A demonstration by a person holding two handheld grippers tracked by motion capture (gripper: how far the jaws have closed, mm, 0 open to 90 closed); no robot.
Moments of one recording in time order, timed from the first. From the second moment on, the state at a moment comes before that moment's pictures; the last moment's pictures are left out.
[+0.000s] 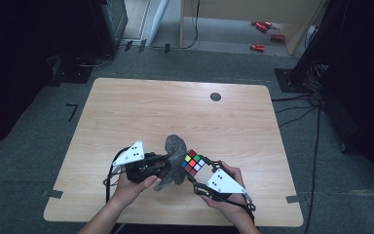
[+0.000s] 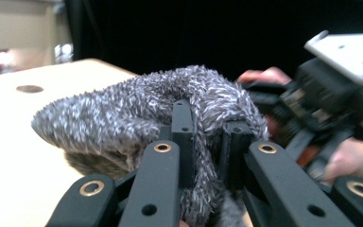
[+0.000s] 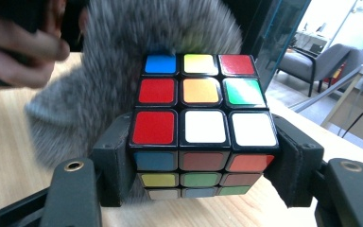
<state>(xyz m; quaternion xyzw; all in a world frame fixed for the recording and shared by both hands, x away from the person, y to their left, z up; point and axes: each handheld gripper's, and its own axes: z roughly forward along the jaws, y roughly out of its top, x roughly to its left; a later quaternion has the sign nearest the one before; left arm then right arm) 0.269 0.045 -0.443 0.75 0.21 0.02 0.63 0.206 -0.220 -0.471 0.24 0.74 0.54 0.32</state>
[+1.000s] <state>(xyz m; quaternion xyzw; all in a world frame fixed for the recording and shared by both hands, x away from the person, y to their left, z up) 0.282 0.032 -0.479 0.74 0.30 -0.03 0.61 0.206 -0.227 -0.460 0.28 0.69 0.60 0.28</state>
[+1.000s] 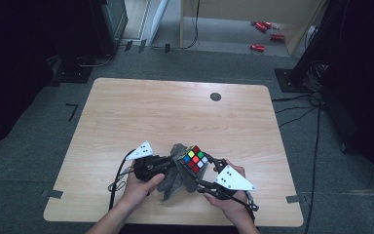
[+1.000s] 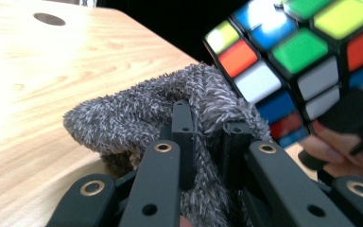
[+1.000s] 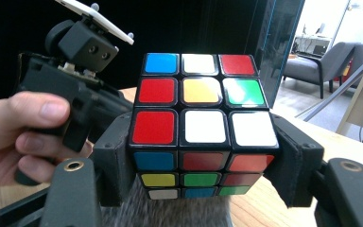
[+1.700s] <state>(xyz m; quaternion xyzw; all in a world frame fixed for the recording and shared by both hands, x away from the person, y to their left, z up) 0.269 0.012 -0.482 0.77 0.28 -0.01 0.58 0.207 -0.227 -0.459 0.28 0.69 0.61 0.28</state>
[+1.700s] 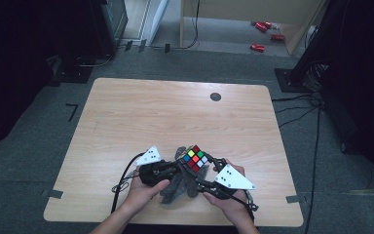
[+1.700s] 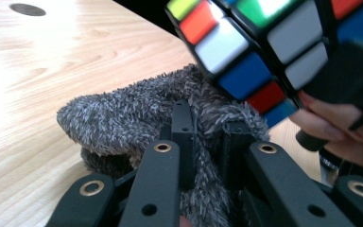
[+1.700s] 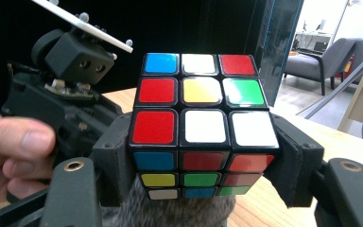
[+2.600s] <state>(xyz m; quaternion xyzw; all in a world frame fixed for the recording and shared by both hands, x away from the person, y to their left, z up) 0.274 0.022 -0.471 0.82 0.25 0.09 0.50 0.211 -0.231 -0.465 0.29 0.70 0.58 0.30</state>
